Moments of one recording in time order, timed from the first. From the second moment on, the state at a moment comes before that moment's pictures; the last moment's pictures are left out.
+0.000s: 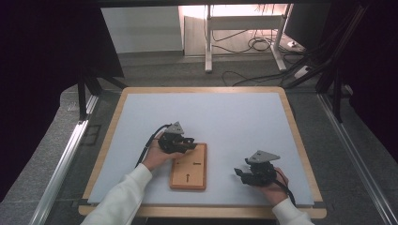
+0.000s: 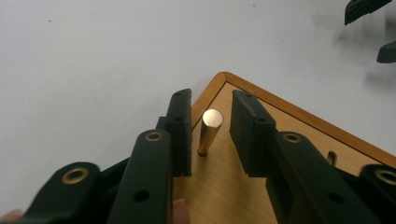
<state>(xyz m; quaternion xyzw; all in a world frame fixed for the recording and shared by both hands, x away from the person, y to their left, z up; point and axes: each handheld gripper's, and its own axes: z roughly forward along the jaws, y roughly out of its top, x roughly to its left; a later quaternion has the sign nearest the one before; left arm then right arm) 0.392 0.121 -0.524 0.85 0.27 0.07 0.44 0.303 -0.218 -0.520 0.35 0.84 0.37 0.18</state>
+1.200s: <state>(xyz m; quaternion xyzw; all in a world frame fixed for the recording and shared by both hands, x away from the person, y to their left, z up) 0.402 0.126 -0.521 0.87 0.27 0.02 0.42 0.290 -0.201 -0.513 0.29 0.86 0.38 0.18</state>
